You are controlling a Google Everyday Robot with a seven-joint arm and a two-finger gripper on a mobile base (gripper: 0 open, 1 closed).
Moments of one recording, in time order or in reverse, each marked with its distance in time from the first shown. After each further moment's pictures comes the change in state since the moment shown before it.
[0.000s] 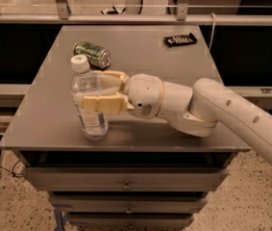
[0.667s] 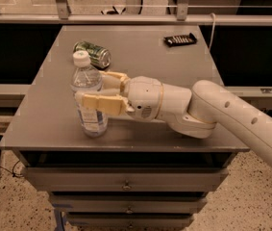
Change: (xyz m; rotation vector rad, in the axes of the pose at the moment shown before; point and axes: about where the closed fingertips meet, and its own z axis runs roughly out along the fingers) arm 0.007 0.000 0.000 -0.002 0.006 0.005
